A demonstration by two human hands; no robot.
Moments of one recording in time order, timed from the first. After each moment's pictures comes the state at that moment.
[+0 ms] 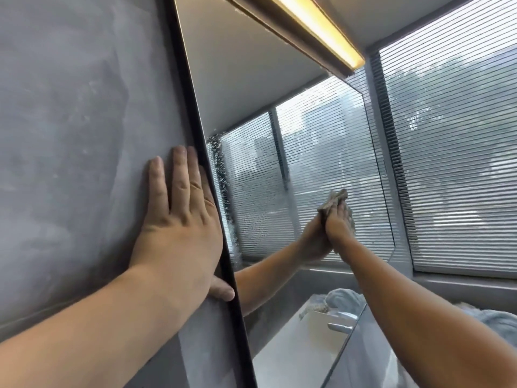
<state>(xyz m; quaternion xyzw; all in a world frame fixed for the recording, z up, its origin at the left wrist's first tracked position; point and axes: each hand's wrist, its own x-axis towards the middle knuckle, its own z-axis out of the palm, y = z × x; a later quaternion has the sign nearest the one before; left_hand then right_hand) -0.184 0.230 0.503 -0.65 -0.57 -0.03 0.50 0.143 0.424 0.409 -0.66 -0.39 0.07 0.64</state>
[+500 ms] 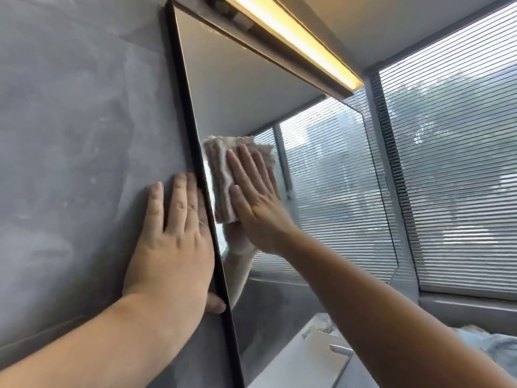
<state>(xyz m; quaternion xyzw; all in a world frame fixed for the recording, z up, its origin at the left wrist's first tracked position) -0.183 0.223 0.501 -0.64 -0.56 -0.05 0.52 -0.009 0.335 0.507 -0.37 -0.70 -0.27 0.55</state>
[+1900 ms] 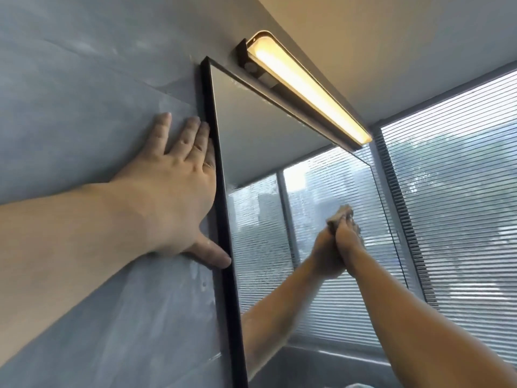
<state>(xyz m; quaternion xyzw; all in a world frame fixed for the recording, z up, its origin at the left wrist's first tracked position) -0.202 0.249 0.652 -0.63 -0.53 -0.04 0.57 0.158 0.444 0.558 -0.61 -0.38 0.02 0.70</state>
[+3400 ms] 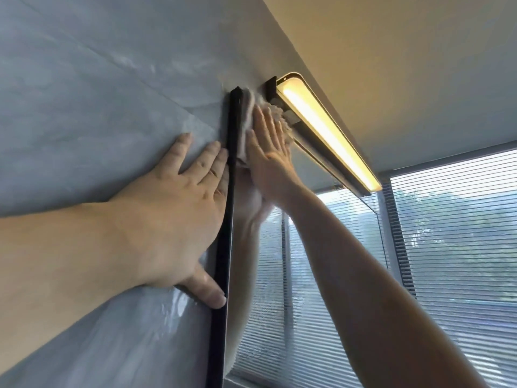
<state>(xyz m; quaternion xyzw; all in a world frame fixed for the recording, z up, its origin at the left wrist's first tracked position) -0.205 0.230 0.647 -0.62 -0.55 -0.04 0.56 -0.031 0.330 0.732 -0.36 -0.69 -0.30 0.55</state>
